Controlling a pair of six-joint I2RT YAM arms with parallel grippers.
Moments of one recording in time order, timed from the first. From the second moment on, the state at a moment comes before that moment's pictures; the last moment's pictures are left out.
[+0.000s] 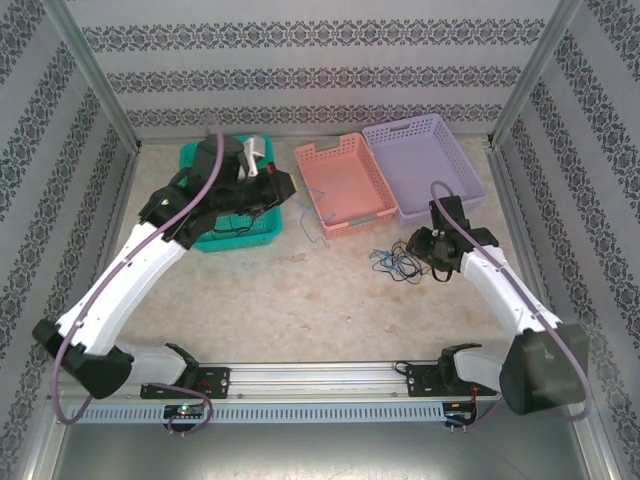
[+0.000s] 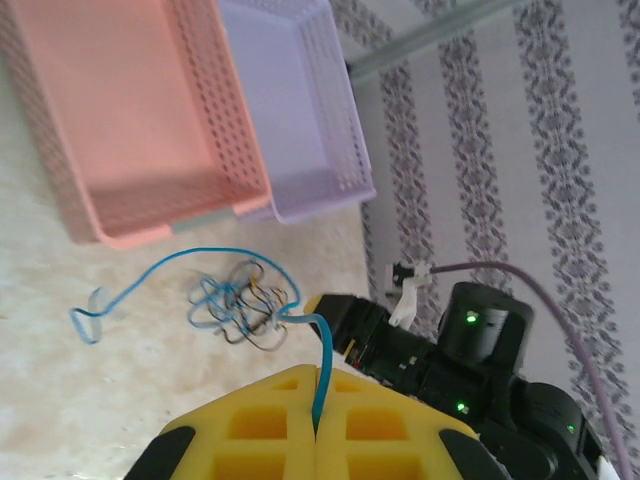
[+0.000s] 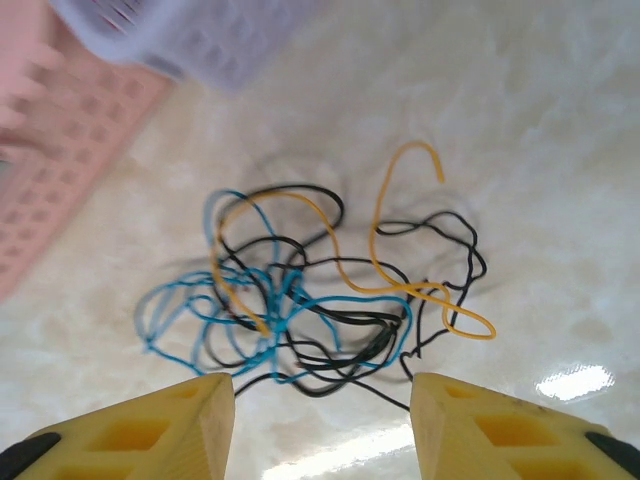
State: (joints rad) left arm -0.55 1.34 1.55 -0.73 0.30 -0.94; right arm 0.15 1.18 0.86 -0.75 -0.01 0.67
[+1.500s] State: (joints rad) left arm -0.59 1.38 0.97 -0.88 0.42 -0.47; right arm 0.62 1.52 0.78 -0.42 -0.11 1.41
